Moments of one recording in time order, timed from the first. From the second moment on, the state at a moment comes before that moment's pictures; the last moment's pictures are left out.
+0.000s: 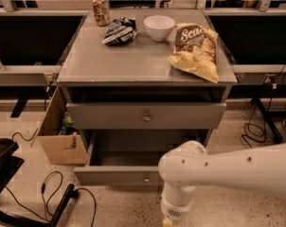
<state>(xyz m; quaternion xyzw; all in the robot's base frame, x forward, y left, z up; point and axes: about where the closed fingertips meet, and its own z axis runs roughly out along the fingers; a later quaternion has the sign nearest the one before) 0.331 -0.090 0.525 0.58 -0.80 -0.10 0.08</state>
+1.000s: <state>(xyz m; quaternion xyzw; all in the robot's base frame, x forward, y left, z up) 0.393 -0.106 0.506 0.61 -0.79 -0.05 0.04</state>
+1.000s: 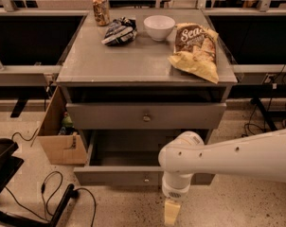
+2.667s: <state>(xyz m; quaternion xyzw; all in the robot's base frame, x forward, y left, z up) 0.505 -0.159 0.425 0.63 -0.78 -0.06 -0.02</state>
